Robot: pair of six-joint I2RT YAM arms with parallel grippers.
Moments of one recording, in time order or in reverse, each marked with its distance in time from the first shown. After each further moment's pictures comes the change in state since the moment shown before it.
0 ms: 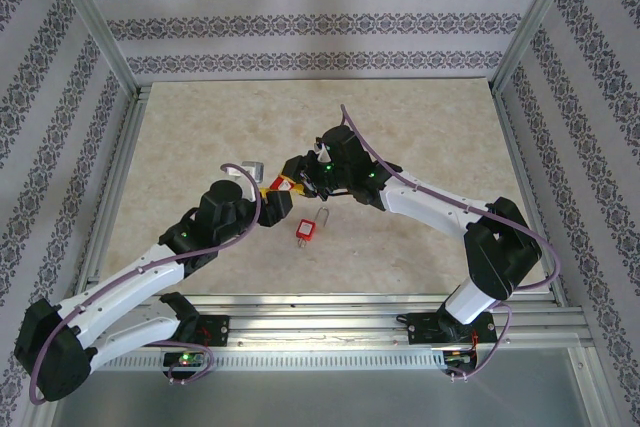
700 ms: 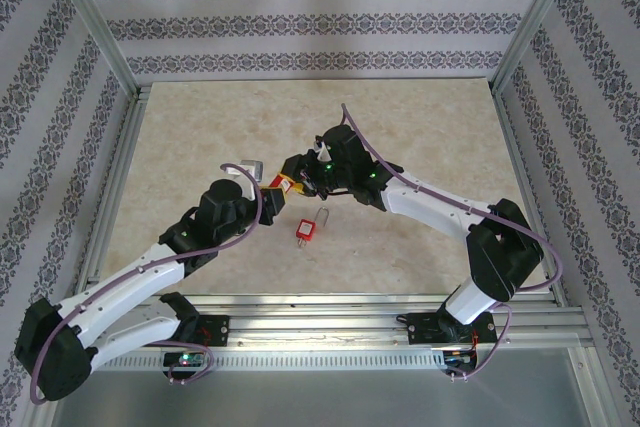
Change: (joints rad) left arm 0.006 -0.003 0.002 -0.004 -0.034 0.035; right arm 0.007 -0.013 0.000 0.016 0.002 0.000
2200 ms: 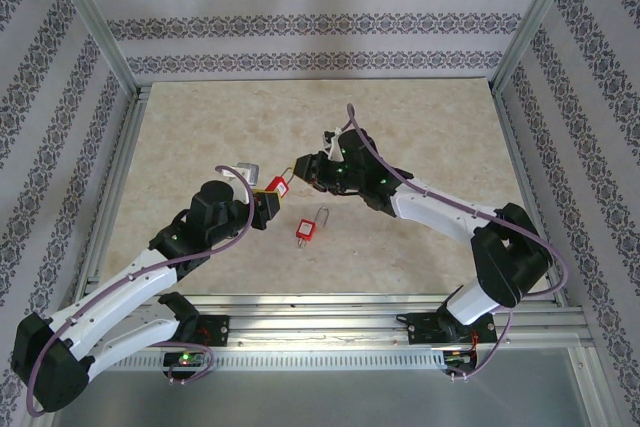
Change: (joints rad) left arm 0.028 -0.064 0.000 -0.080 0.075 0.048; right arm -0.053 -0.042 -0.123 0.156 0.014 -0.225
